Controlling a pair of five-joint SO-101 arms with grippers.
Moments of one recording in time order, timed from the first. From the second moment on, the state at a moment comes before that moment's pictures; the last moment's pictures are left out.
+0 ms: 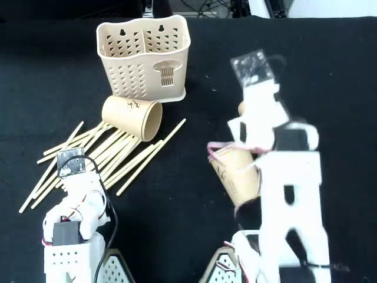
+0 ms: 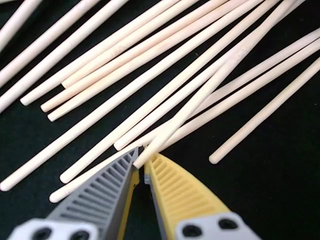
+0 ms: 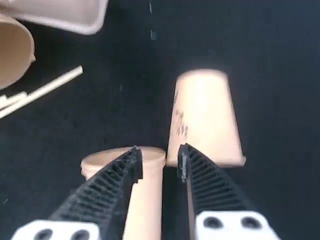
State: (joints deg) left arm -9.8 -101.8 96.5 73.1 6.0; right arm 1.8 -28.8 23.8 75.5 17.3
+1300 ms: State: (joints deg) left arm -9.8 -101.8 96.5 73.1 6.0; right arm 9.8 -2.8 21.6 62.5 -7.0
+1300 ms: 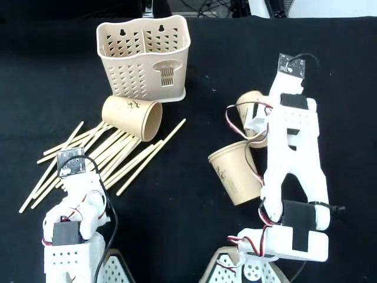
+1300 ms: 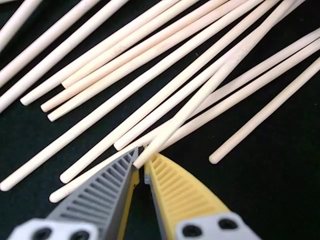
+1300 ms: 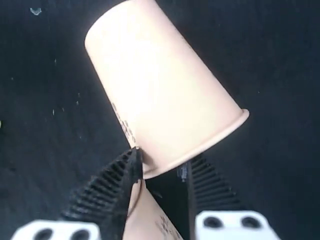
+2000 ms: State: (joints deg) left arm -9.8 -101.8 96.5 73.1 6.0; right arm 9.7 -6.1 26.1 56.3 11.4
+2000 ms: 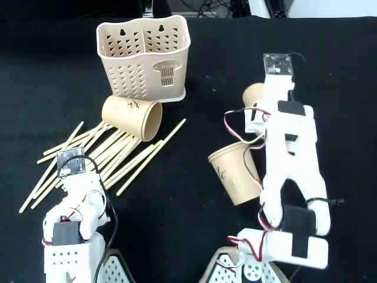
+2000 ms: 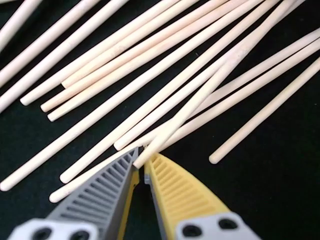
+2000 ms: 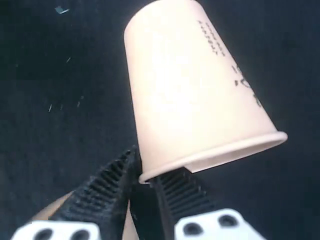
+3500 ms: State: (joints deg) left arm -9.8 -101.8 96.5 73.1 6.0; right arm 33.8 8.6 -12.6 100.7 71.8
